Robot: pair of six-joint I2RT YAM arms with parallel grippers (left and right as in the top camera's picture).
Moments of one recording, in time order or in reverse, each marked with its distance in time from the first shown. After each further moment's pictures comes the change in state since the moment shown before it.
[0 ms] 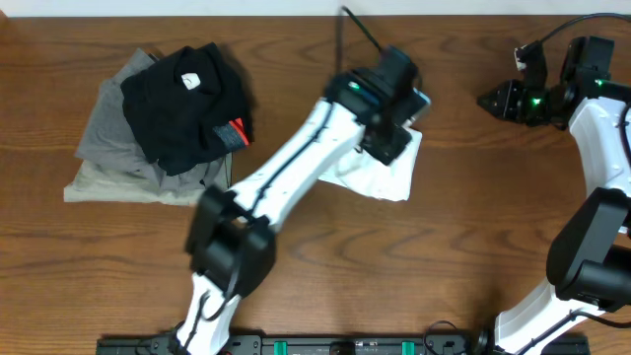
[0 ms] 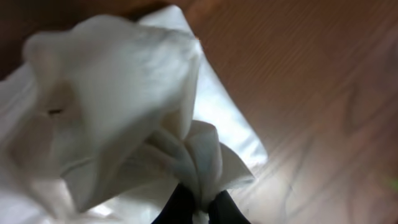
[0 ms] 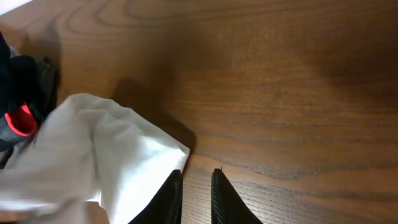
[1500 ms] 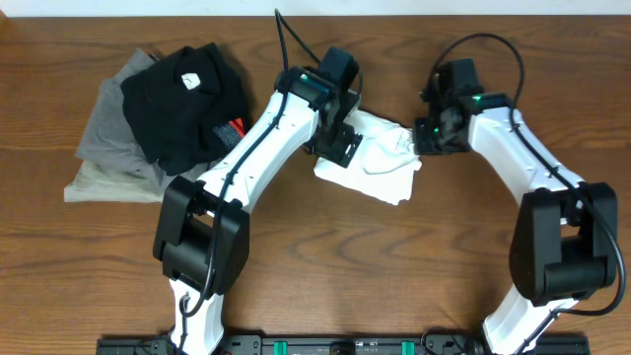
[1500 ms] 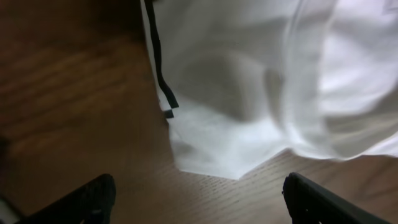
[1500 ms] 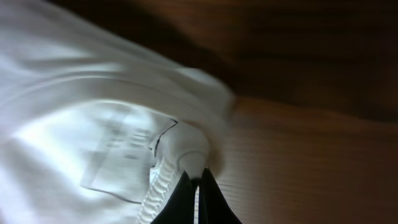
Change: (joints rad) left arm 0.185 -0.118 -0.217 -0.068 -0.124 -0.097; right arm 0.397 0.004 -0.156 -0.003 0.531 0.192
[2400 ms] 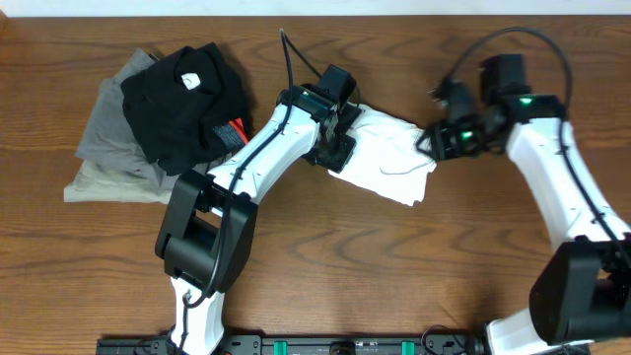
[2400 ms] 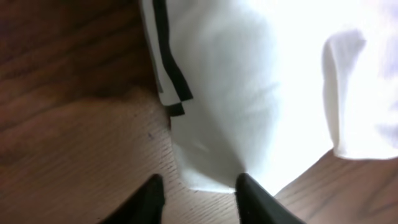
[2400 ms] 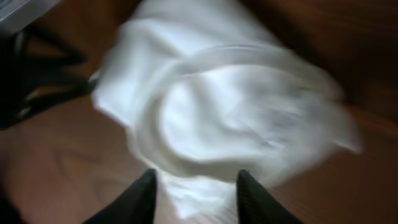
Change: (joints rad) left arm 0.000 0.011 -0.133 0.179 0.089 0.029; right arm -0.033 -0.187 -0.003 -0.168 -0.347 -0.325
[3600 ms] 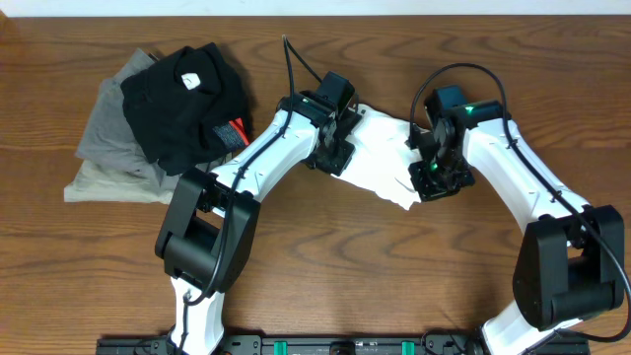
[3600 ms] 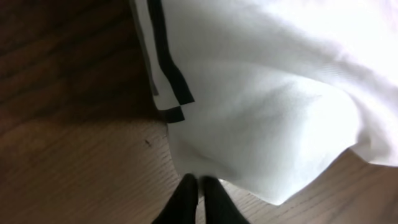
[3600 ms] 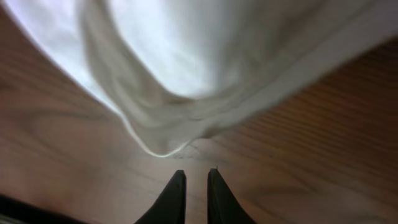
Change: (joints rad) left arm 0.000 0.000 -0.063 0.065 0.002 0.031; right arm 0.126 0.084 -0.047 -0.239 0.322 0.140
